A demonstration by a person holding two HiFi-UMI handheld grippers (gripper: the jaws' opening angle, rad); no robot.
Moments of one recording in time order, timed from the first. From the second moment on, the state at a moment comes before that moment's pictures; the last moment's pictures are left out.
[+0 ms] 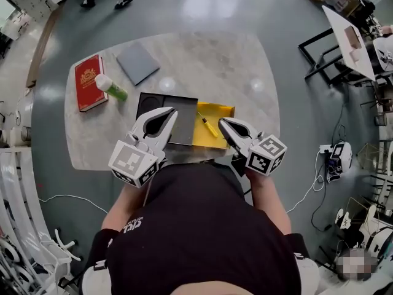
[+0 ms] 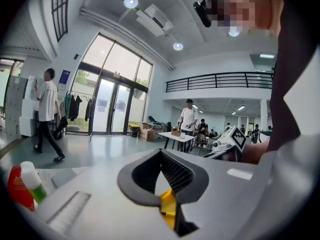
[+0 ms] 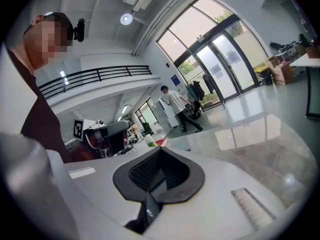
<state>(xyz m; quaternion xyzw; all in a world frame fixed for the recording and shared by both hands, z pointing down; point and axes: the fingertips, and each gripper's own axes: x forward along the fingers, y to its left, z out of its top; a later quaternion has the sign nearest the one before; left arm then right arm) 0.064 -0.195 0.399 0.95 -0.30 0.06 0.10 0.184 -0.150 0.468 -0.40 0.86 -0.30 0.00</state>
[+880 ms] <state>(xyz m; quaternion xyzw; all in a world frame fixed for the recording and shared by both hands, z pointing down) 0.069 -0.206 0.453 0.94 -0.28 0.05 0.16 0.176 -0.154 0.586 -0.38 0.83 -0.33 -0.23</state>
